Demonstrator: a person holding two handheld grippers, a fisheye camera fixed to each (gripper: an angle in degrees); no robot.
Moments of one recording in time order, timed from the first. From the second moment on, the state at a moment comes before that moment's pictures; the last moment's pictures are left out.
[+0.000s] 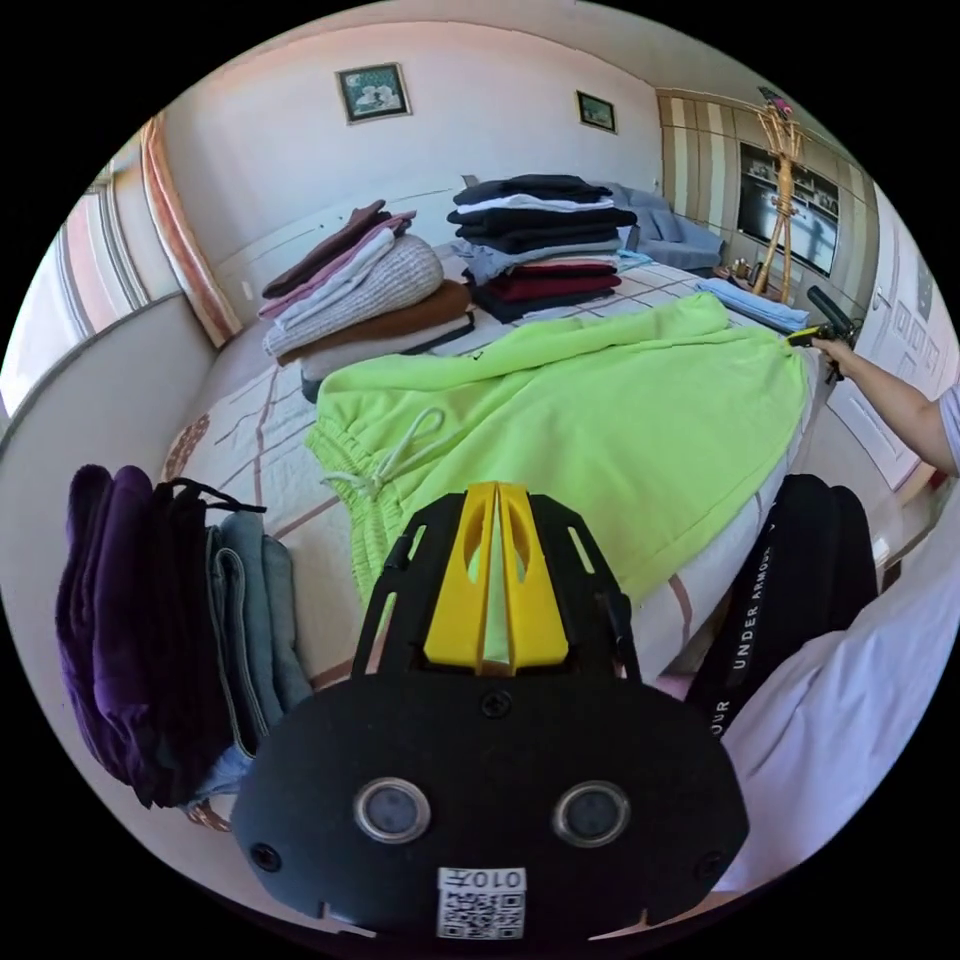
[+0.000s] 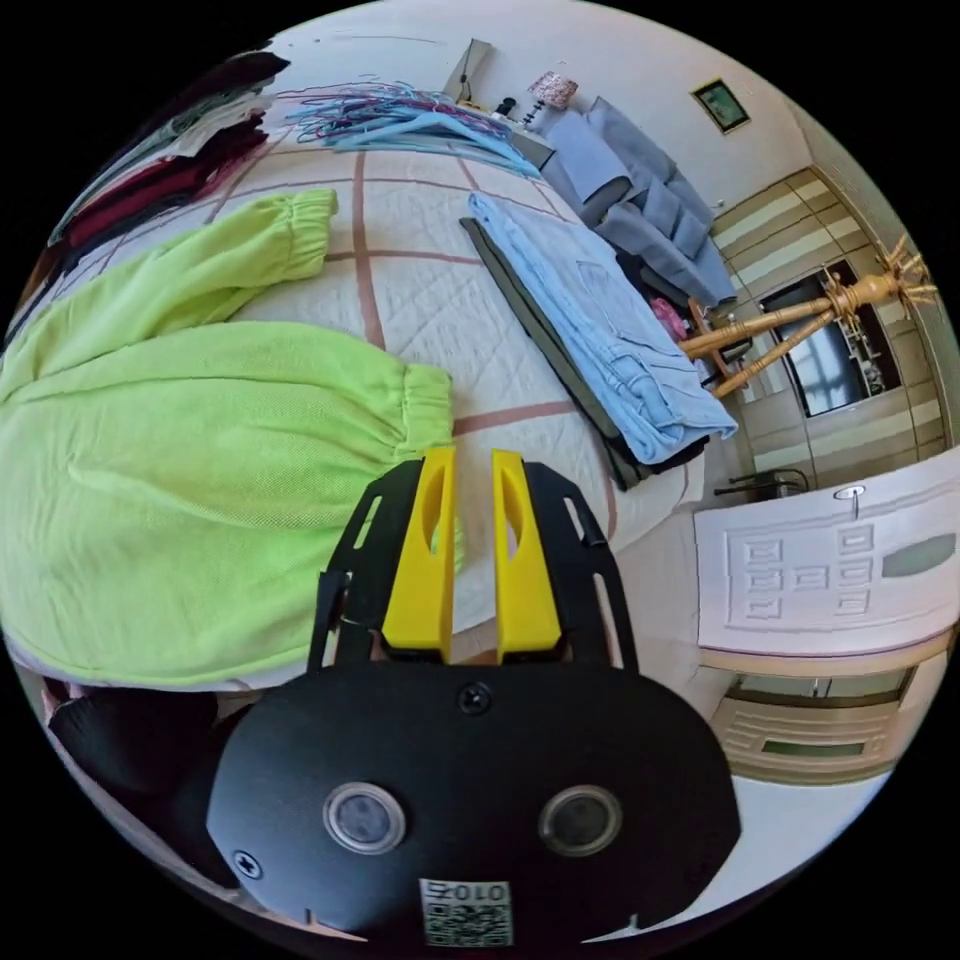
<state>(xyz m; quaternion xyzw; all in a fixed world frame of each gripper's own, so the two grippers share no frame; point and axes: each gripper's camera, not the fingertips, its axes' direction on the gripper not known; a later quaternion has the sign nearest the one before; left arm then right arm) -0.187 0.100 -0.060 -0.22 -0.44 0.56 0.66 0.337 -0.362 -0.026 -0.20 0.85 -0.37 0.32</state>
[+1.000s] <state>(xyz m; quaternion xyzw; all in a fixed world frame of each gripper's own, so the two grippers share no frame) -0.175 0.079 0.352 -0.43 -0.30 0.69 0.50 0.228 -0.278 -0.007 -0.23 0.72 -0.50 0.42</state>
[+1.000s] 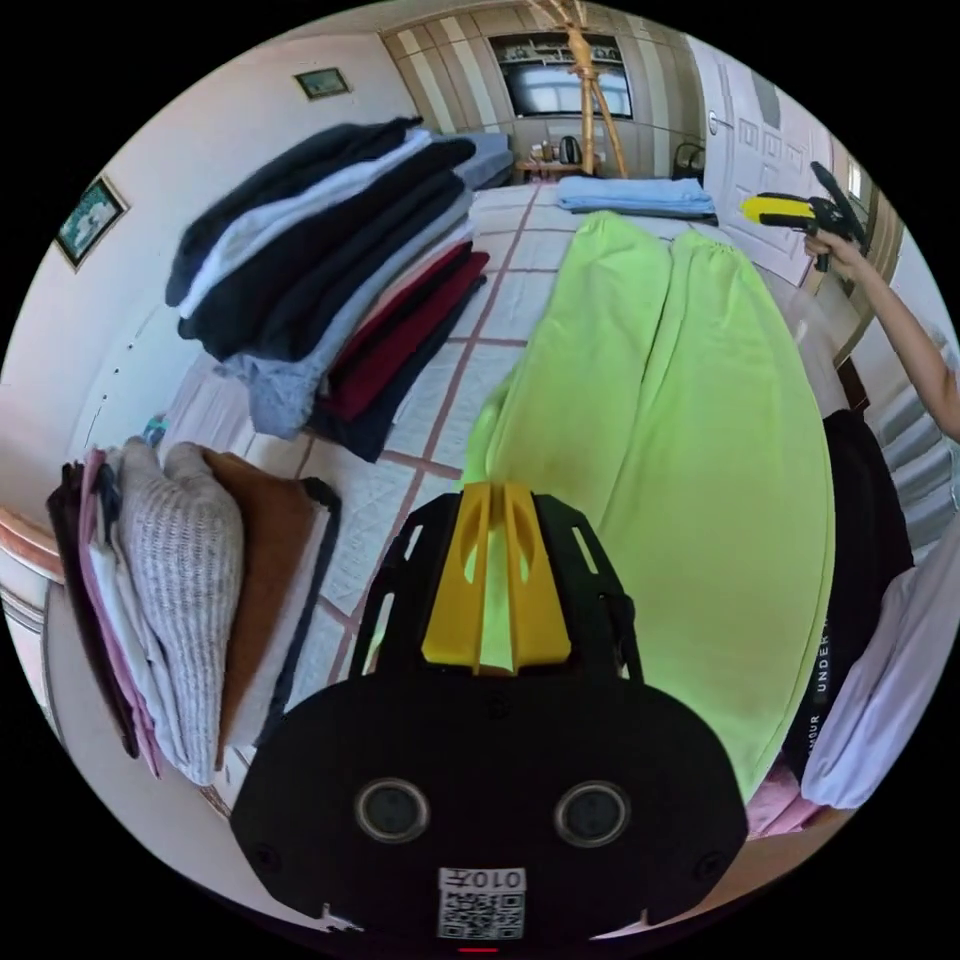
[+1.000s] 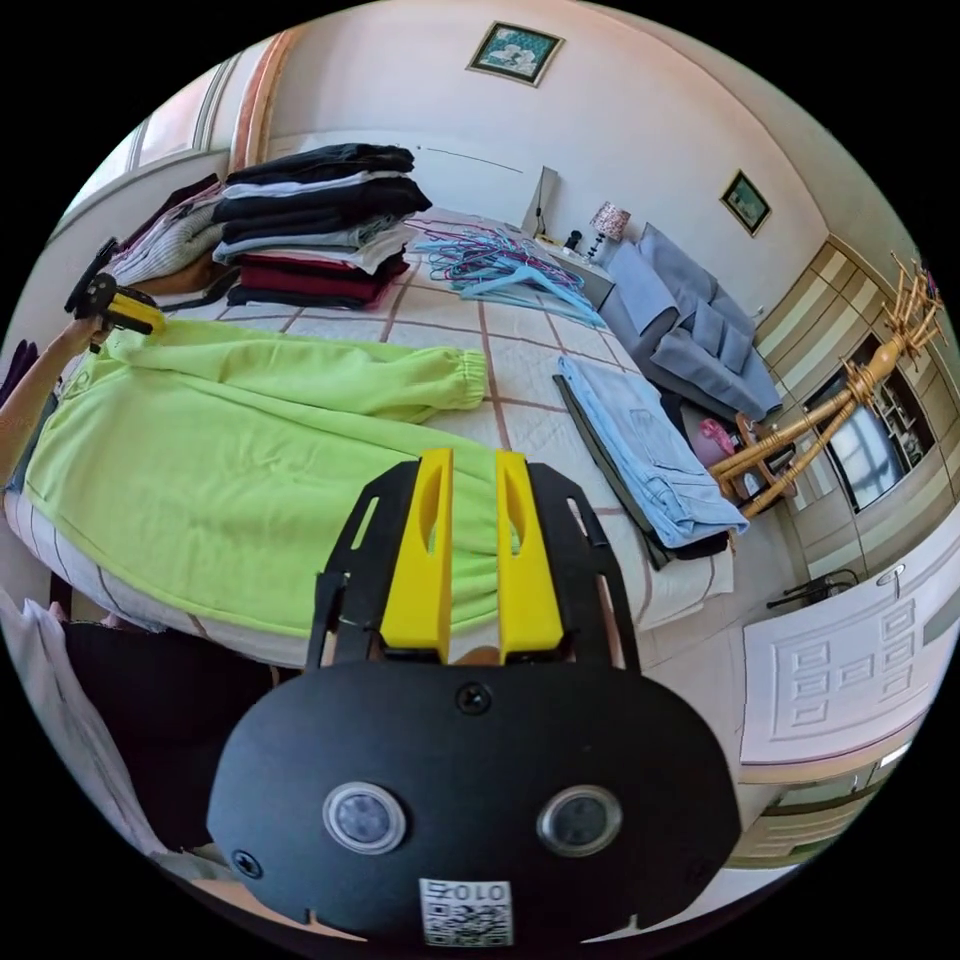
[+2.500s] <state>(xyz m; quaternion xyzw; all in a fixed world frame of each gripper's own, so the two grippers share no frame) -0.128 -0.018 0.383 -0.32 -0.42 0.63 0.57 0.247 -0.456 0.149 -0.15 0.78 -0.38 0.47</state>
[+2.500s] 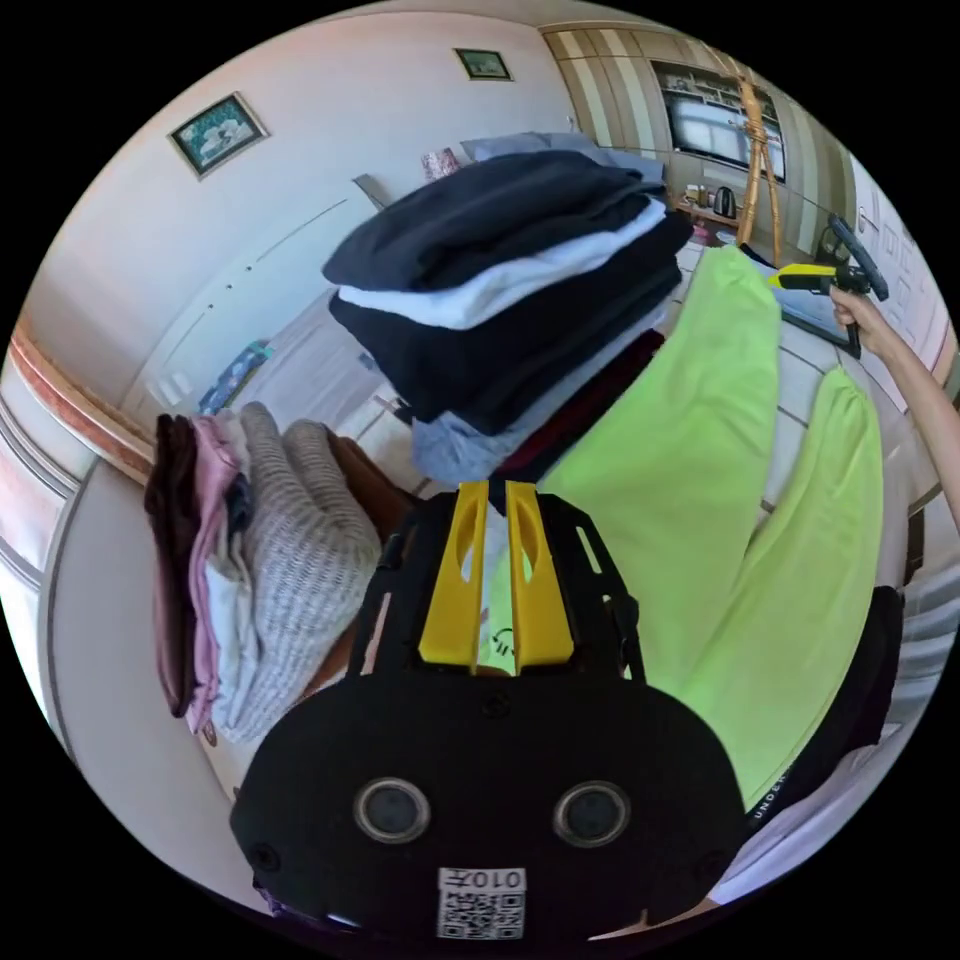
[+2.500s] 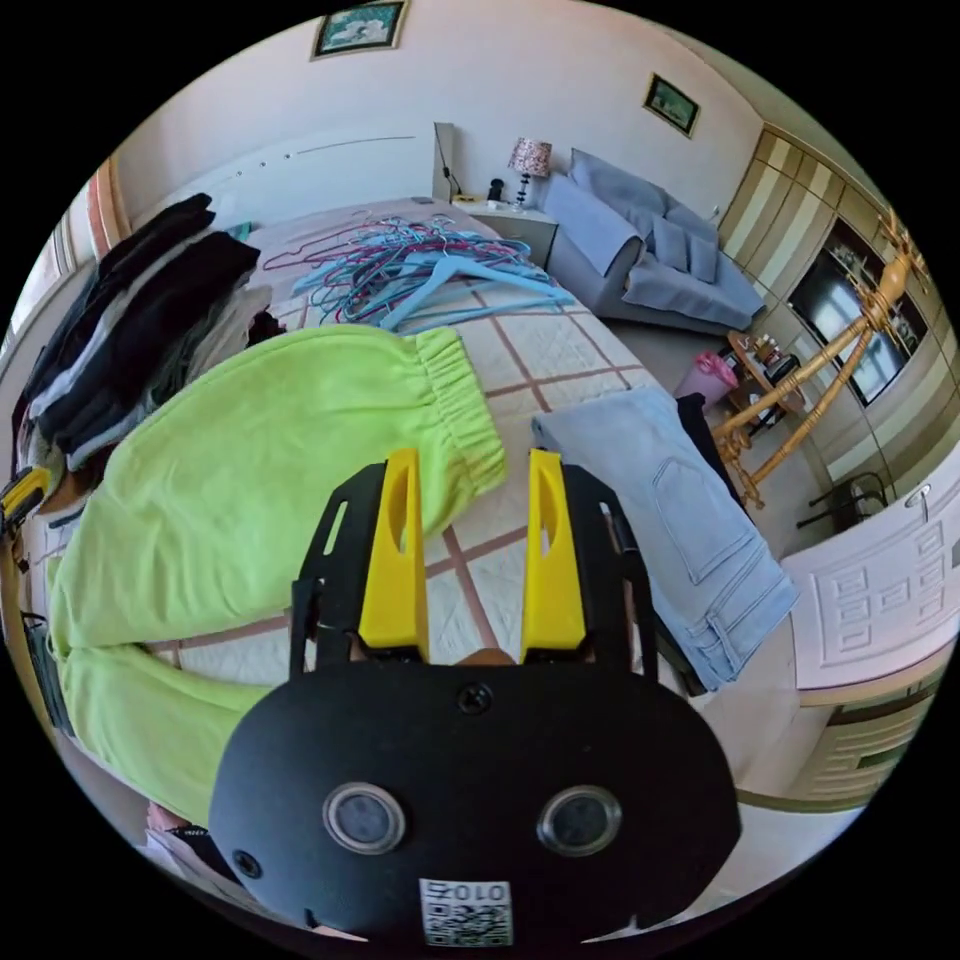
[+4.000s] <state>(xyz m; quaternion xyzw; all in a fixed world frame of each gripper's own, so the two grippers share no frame) -0.239 -0.246 -0.020 -0.10 -0.50 0.33 0.79 0.289 0.019 -0.018 -0.14 0.67 -0.47 0.57</state>
